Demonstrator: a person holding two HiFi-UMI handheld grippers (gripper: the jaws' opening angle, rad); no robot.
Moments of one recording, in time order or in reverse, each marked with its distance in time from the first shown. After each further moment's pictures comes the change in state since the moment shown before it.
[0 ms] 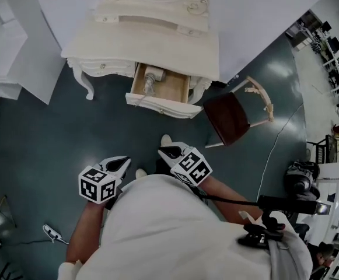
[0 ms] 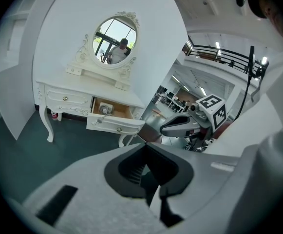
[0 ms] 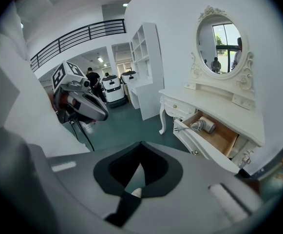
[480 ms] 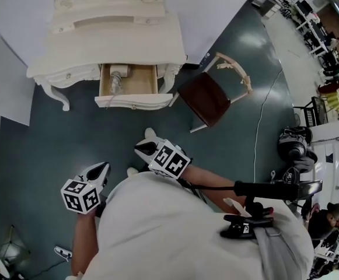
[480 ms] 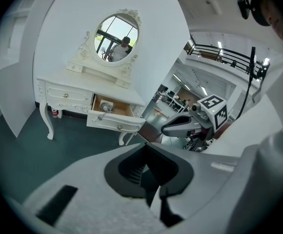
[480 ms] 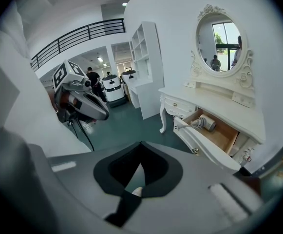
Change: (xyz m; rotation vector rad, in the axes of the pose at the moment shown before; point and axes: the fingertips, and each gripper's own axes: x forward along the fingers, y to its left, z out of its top) left arm 0.015 -0.003 -0.005 -0.016 0.030 -0.013; right arm -0.005 -0.007 -0.013 0.017 0.013 0.001
